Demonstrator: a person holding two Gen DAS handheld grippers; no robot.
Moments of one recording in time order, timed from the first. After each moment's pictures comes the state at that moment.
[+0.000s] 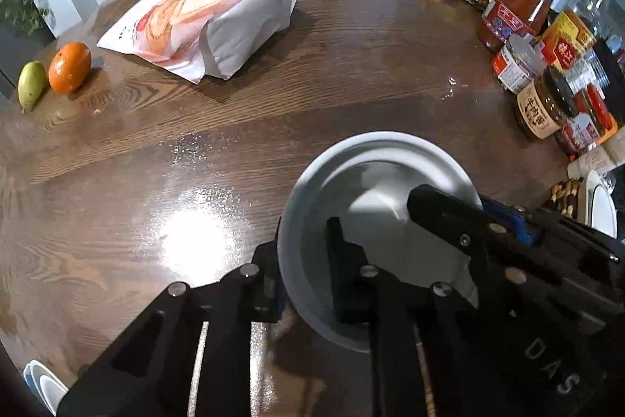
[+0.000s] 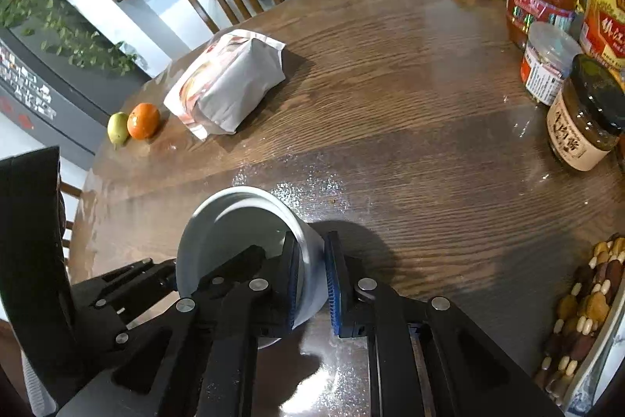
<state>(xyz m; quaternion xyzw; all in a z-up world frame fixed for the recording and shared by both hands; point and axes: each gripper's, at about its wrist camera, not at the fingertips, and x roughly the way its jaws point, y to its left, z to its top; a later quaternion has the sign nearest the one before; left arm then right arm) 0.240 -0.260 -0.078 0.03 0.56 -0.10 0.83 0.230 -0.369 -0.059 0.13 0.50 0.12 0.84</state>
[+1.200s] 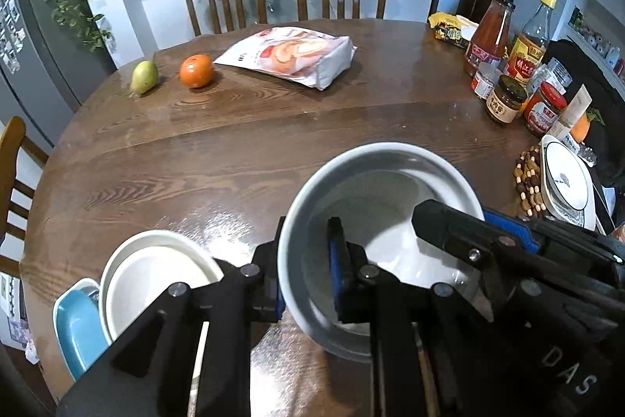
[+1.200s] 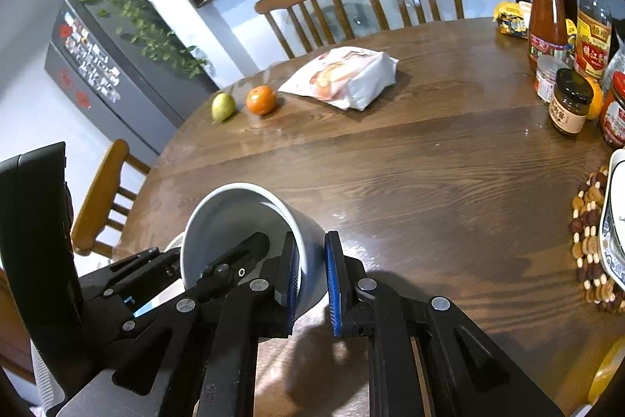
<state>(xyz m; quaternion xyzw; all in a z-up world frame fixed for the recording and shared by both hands) 0.095 -0.185 -0.002 0.03 0.45 -0.04 0.89 0.091 -0.300 0.005 0.13 0.43 0.20 0.87</state>
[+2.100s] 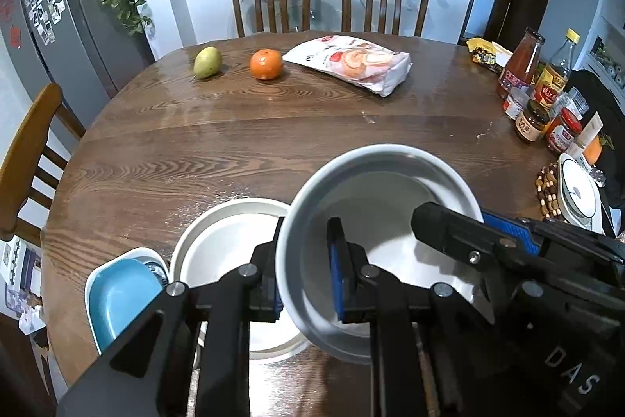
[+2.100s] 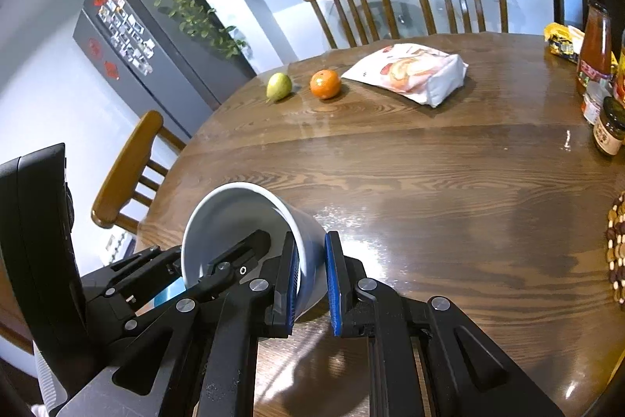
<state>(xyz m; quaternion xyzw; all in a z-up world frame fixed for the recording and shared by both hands) 0.061 -0.117 0.012 0.00 0.44 0.01 0.90 0.068 -0.227 0.018 0.10 0.42 0.25 0.87</state>
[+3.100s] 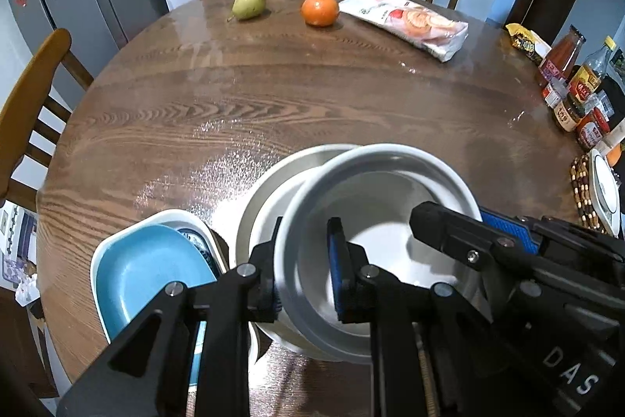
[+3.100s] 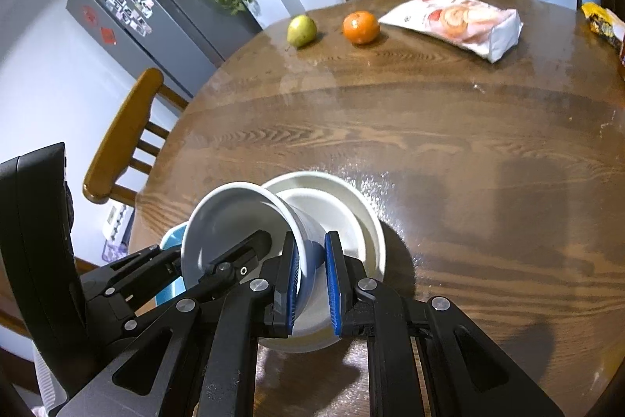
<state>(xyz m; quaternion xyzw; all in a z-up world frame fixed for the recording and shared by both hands) 0.065 -0.045 -0.030 -0.03 0.50 0.03 0.86 0.086 -0.154 -0.024 0.08 0.49 0.26 0.83</state>
